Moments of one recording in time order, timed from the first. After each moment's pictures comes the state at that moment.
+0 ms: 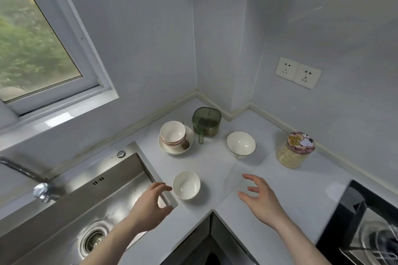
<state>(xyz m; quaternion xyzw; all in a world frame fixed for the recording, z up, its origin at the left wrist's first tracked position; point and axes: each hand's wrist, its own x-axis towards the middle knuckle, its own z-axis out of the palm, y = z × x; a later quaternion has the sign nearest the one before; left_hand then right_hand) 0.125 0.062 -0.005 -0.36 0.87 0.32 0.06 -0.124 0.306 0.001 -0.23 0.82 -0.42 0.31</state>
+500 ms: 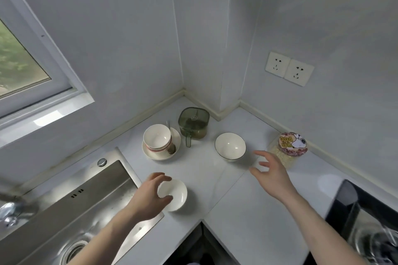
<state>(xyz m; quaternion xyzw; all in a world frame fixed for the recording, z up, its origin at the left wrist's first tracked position) 0.041 0.035 -0.013 -0.35 0.88 0.33 0.05 -0.239 0.289 0.002 -0.22 0.85 -0.43 0.21</state>
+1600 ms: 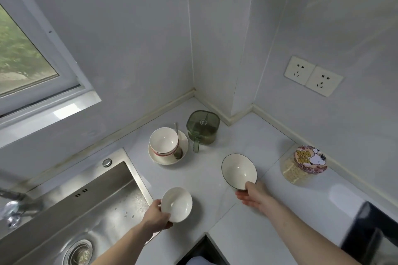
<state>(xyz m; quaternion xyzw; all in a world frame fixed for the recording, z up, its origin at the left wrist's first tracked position) 0.029 0.038 -0.091 -0.61 0.53 0.59 0.03 -0.247 0.209 -0.078 0.08 0.77 -0.43 0.47</state>
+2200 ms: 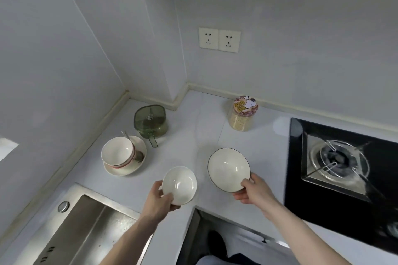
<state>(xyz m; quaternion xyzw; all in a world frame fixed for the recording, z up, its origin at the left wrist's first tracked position) -0.006 0.070 -0.040 -0.42 0.67 0.61 0.06 -0.119 0.339 -0.026 0.14 0.76 -0.53 0.35</state>
